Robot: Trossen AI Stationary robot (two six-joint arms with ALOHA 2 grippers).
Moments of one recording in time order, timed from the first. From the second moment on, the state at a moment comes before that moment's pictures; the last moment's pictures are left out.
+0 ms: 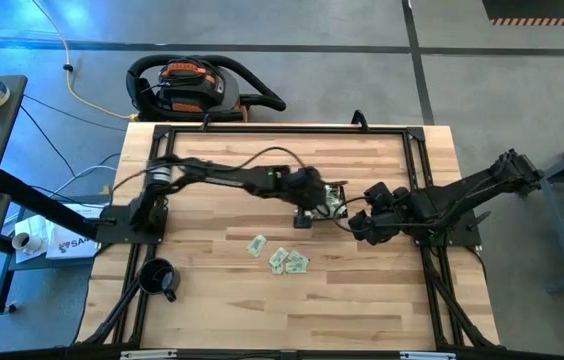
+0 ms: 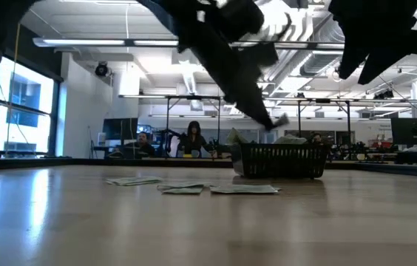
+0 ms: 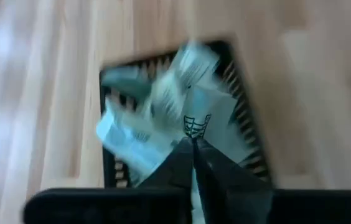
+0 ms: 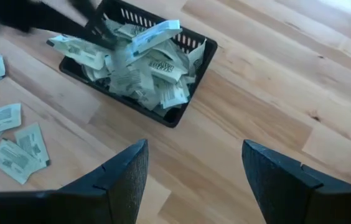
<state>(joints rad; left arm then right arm) 0.10 2.05 1.57 -0.33 -0.03 0.25 0.35 1.22 1.01 -1.15 0.52 1.32</state>
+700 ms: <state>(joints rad) 0.08 1.99 1.77 -1.02 0.08 0.12 0.36 1.22 1.01 -1.14 0.56 1.28</state>
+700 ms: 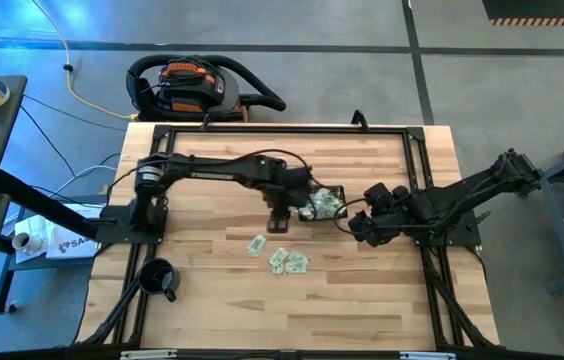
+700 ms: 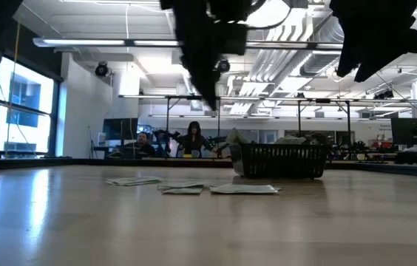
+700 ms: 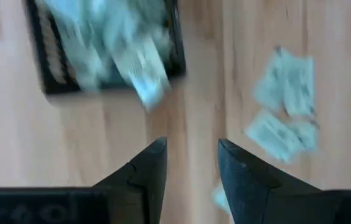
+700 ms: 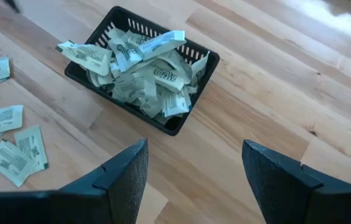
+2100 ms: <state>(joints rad) -0.03 1.79 1.09 -0.51 0.03 -0.39 0.36 1.22 1.01 -1.12 0.59 1.26</state>
